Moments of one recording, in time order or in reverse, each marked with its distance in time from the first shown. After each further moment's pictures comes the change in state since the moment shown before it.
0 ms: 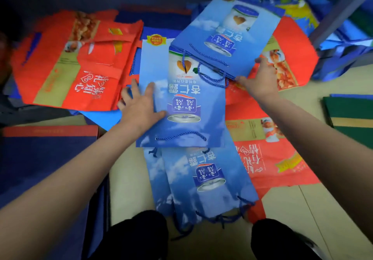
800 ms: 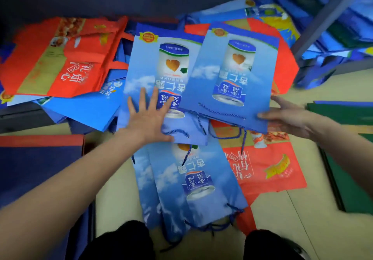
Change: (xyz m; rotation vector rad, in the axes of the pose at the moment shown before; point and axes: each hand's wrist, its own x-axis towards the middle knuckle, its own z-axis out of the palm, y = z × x) left_hand 0.004 0.026 0.012 0.347 -0.132 0.322; right_hand -0.021 0.064 -0.081 0.511 -0.531 0.407
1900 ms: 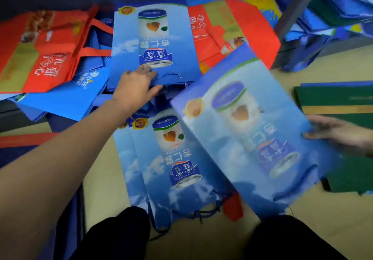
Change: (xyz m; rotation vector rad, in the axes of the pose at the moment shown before) left_hand 0.046 0.011 -0.029 -0.058 0.314 0.130; right_hand -0.059 0.064 -0.117 -0.115 -0.033 0.076
